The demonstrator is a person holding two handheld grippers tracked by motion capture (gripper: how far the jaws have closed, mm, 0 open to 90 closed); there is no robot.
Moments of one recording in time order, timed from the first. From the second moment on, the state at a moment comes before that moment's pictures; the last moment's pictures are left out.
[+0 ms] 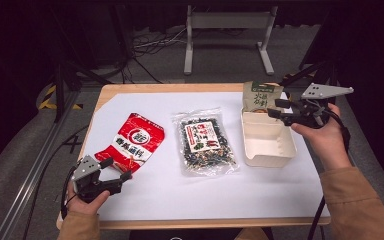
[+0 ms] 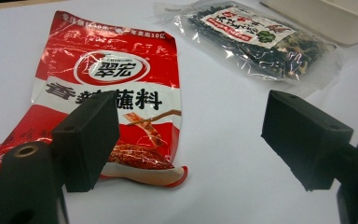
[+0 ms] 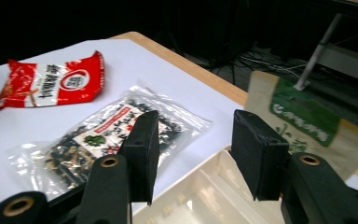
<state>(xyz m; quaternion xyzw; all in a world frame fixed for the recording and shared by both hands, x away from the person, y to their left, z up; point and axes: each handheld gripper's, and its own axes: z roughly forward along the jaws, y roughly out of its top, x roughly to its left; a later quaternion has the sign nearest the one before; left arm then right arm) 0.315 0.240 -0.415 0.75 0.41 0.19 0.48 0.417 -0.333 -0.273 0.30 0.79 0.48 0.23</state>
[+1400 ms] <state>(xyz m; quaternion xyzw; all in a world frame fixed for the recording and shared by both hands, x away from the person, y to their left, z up) 0.335 0.255 -0.388 0.76 0.45 0.19 0.43 0.362 -0.288 -0.338 0.29 0.81 0.48 0.16</state>
